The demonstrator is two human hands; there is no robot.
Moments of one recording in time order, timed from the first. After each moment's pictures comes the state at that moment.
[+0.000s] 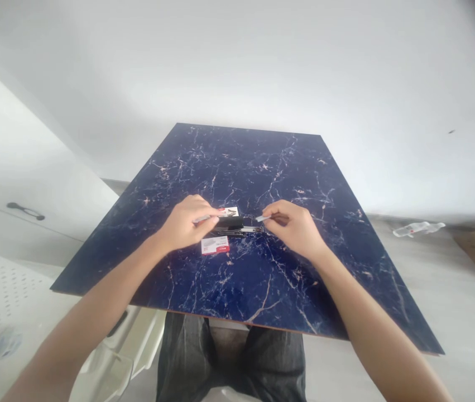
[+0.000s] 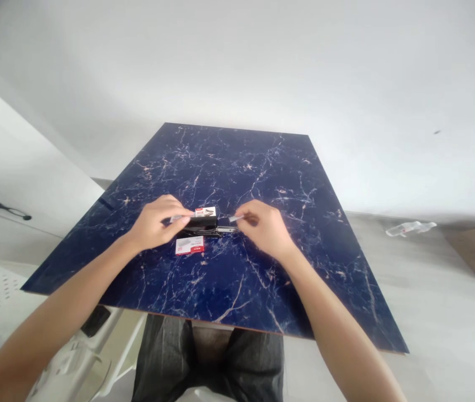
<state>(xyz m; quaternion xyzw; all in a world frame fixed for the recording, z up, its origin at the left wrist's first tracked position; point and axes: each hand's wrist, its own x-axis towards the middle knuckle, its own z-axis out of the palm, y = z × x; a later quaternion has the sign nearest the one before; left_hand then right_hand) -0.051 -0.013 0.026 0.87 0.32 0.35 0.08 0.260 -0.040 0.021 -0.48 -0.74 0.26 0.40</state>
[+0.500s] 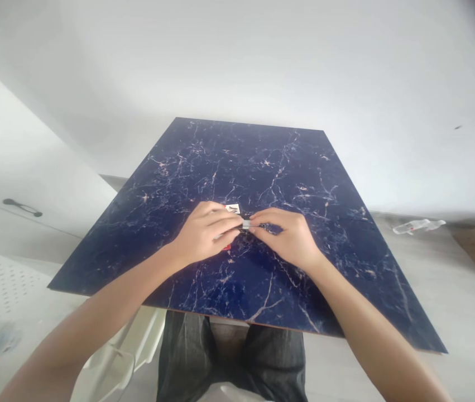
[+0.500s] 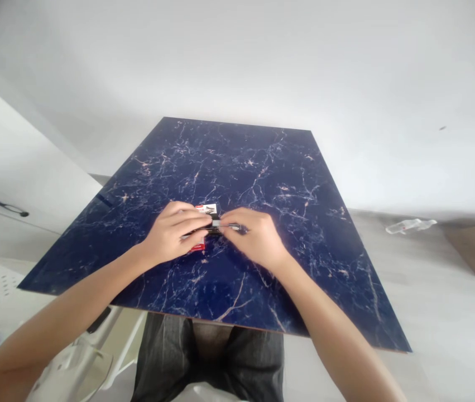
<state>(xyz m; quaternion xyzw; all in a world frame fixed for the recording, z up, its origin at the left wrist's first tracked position) -0.020 -0.035 0.015 0.88 0.29 0.37 0.00 0.236 -0.057 0.027 -0.43 -0.78 0.22 0.40</state>
